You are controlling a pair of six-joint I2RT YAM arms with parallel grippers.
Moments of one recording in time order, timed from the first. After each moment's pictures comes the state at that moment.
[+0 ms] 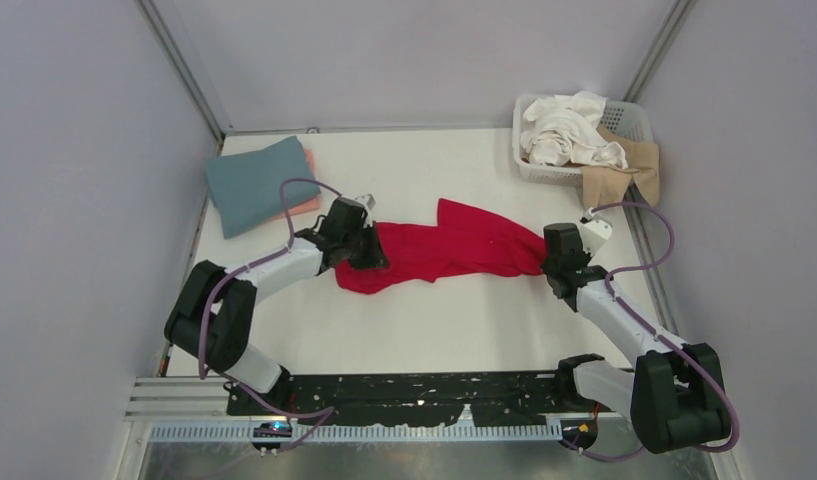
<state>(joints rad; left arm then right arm) -0.51 1.55 0.87 -0.19 0.21 -0.57 0.17 1.10 0.52 -0.23 0.51 0.68</state>
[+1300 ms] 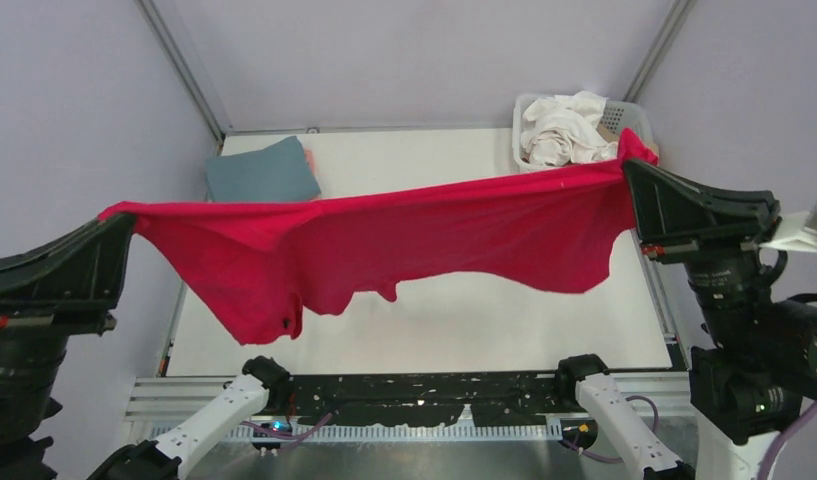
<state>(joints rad) -0.52 0.69 1.94 -0.69 -0.04 -0.25 0.18 0.65 1.48 -0.19 -0.27 0.58</state>
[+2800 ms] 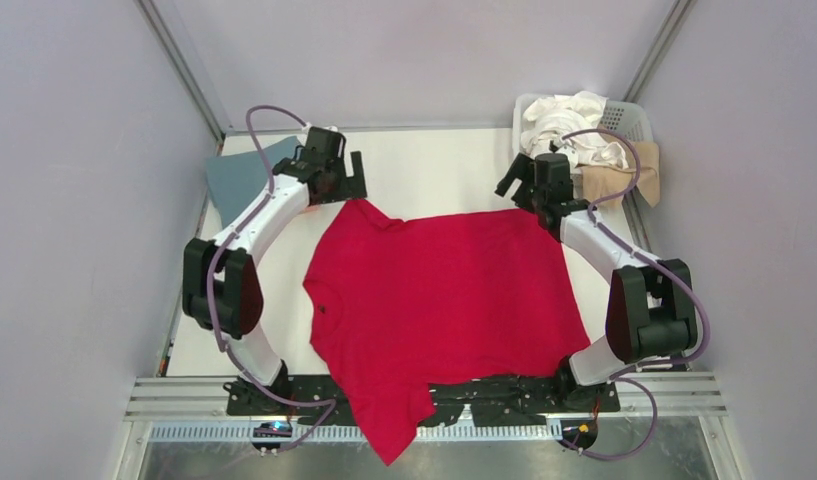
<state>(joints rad) -0.32 1.77 1.51 -0.61 -0.17 -0.38 0.17 1.54 1.01 -0.05 0.13 0.57</state>
